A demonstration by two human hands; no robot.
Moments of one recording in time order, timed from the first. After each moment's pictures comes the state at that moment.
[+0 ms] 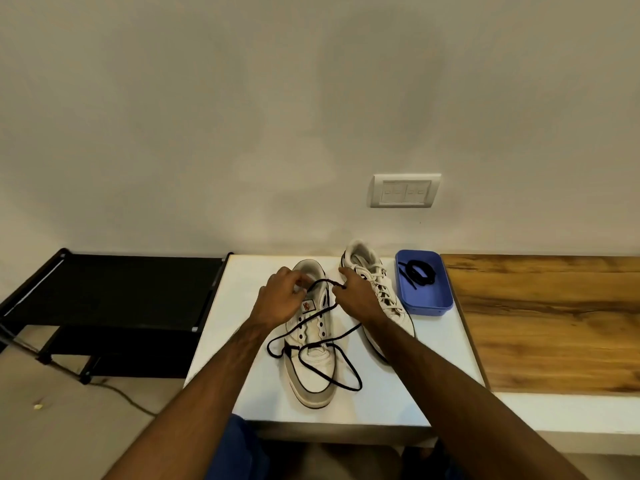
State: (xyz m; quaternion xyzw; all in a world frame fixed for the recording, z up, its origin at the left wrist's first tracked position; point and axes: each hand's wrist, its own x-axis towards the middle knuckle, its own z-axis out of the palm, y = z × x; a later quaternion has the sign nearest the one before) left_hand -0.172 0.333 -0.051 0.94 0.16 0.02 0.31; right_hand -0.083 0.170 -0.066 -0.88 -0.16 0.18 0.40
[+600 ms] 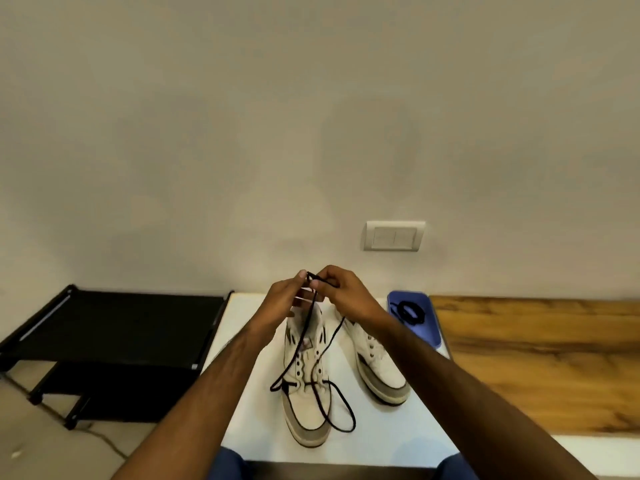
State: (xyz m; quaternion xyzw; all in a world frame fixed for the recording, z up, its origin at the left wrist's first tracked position) left_hand -0.184 0.311 0.051 0.76 0.18 0.05 0.62; right_hand -0.105 0.166 0.061 -0.75 -0.30 0.19 0.56
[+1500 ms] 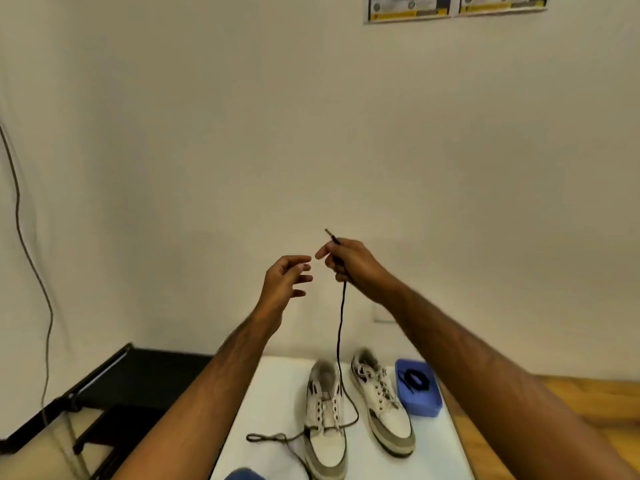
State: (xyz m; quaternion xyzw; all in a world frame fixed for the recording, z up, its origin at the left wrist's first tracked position) left_hand -0.292 0.297 0.248 0.71 0.09 0.31 0.63; right_hand -0.208 0.151 0.304 -0.66 -0.39 0.14 0.62
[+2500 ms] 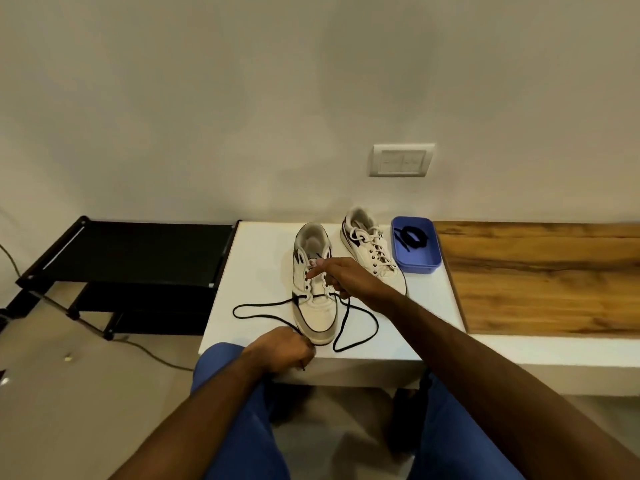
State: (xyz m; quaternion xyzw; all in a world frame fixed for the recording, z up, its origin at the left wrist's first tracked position) left_hand -0.311 0.298 -0.123 0.94 -0.27 -0.18 -0.03; right_hand -0.178 0.131 -0.001 -0.75 -0.24 0.35 0.51
